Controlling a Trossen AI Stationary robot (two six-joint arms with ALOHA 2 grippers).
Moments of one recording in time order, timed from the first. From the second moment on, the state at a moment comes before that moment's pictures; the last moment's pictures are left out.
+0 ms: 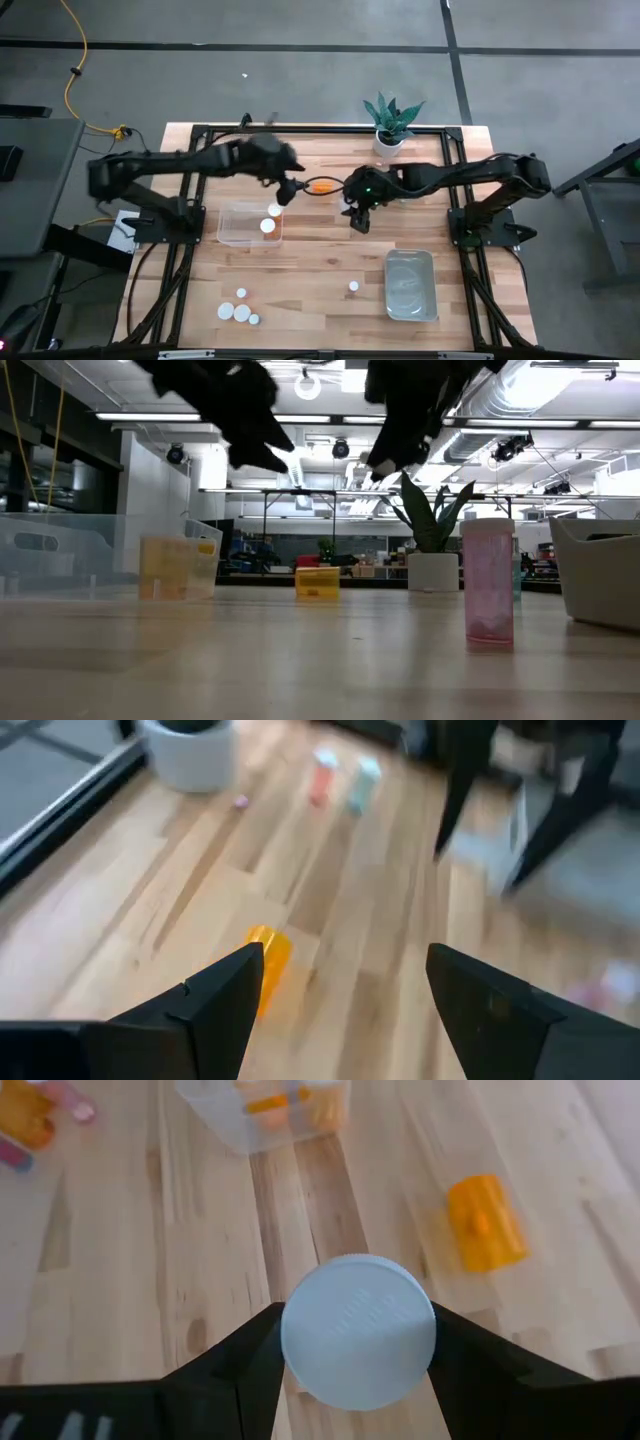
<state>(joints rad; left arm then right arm) 0.41 1.36 0.98 -0.28 0.15 -0.06 -0.03 1.49 1.14 -0.52 0.00 0.18</state>
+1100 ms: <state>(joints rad) 0.40 2.25 1.95 -1.06 0.02 0.99 -0.04 1.29 1.14 -0.53 0.08 0.10</state>
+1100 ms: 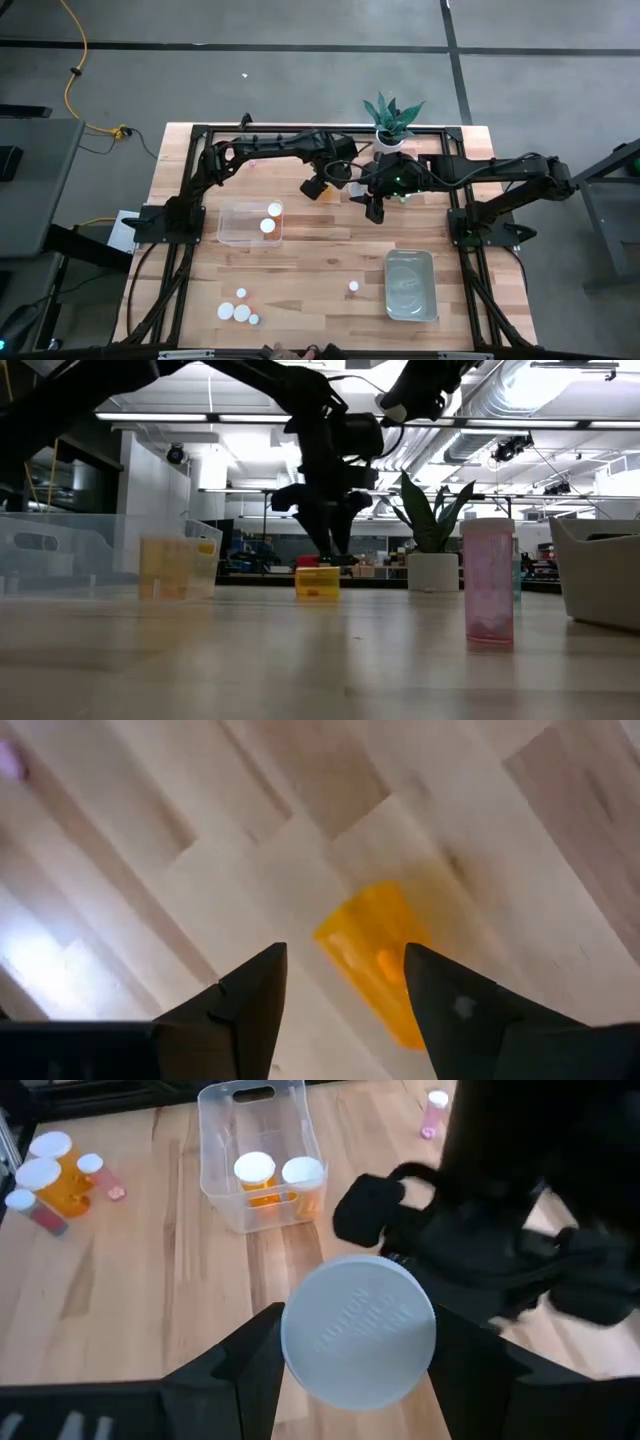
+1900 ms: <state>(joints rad) 0.36 2.32 1.95 -1.04 -0.17 1.08 -0.04 1.29 1.14 -0.50 0.07 0.04</state>
